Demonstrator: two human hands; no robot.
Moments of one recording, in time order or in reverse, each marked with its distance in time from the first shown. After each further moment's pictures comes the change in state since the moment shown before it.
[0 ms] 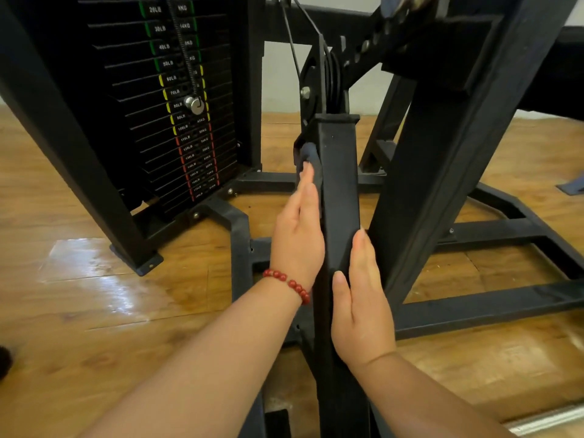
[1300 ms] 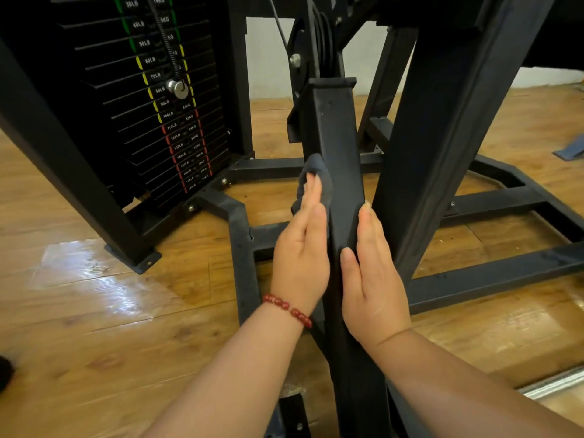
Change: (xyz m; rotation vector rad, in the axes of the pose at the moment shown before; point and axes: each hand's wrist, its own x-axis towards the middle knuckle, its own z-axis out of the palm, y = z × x) left_hand -0.040 -0.024 -0.013 0.001 -0.163 0.037; right_hand -0.004 0.006 0.003 -0.049 0.027 -0.023
